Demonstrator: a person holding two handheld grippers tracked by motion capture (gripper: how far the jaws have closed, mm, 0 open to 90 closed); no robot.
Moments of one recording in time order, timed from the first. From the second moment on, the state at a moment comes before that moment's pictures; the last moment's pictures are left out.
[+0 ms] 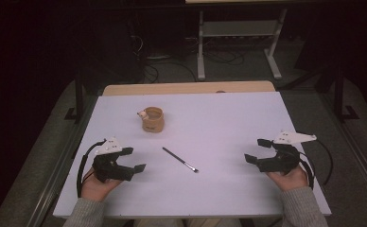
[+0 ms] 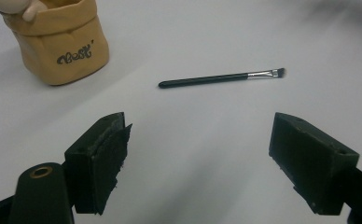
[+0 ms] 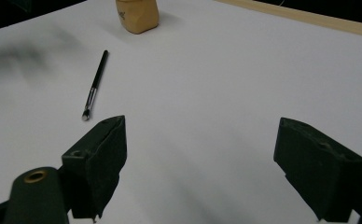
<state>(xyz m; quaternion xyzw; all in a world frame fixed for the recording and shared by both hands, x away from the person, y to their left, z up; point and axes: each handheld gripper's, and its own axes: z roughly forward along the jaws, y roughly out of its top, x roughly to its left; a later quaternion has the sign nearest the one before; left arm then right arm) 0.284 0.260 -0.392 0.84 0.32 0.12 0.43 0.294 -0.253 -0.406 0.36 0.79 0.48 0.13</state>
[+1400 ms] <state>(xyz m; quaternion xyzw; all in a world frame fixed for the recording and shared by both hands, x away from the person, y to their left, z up) 0.288 0.256 -0.391 0.84 0.31 0.12 0.43 0.316 -0.203 -0.345 0.31 0.83 0.45 0.10</state>
